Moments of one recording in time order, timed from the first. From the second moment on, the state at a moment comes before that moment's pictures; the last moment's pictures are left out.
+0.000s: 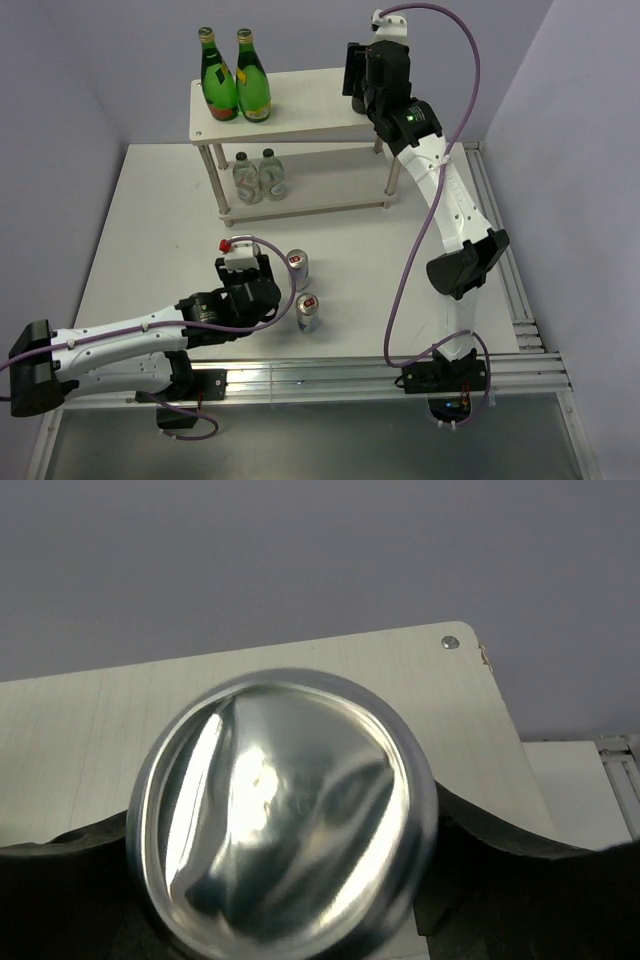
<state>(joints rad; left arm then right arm) -1.18 0.99 0.66 -0.37 -1.07 -0.79 0.46 1.96 2.37 -0.55 0.46 0.12</state>
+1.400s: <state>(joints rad) -1.18 0.98 0.94 -0.27 -1.12 -0.40 0.50 1.40 1.59 -0.29 0.39 0.22</state>
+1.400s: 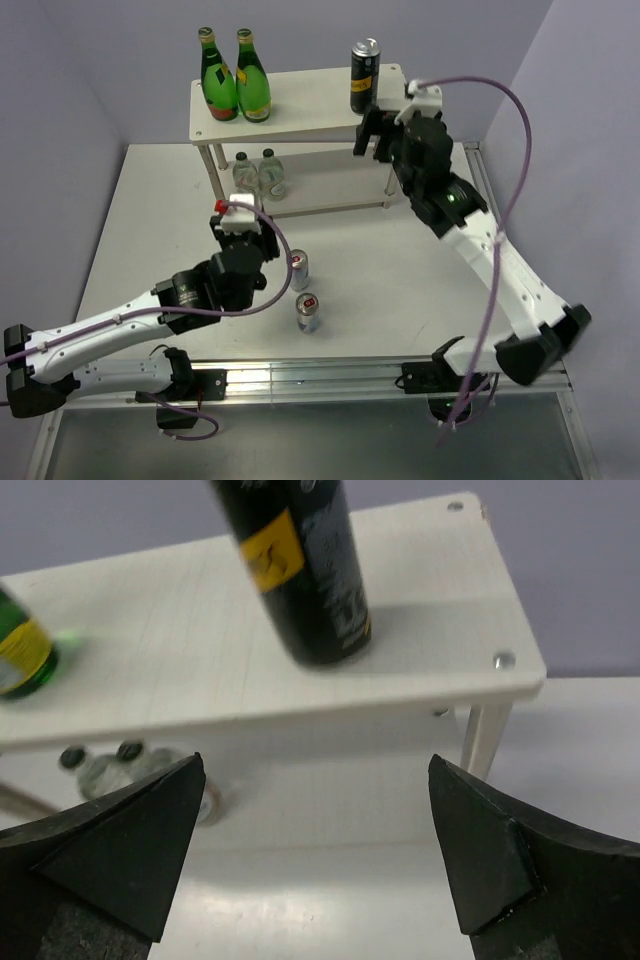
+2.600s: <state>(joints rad) -0.59 2.03 2.38 -0.36 -0.16 -0.10 0.76 0.64 0.87 -0.29 0.48 0.32</state>
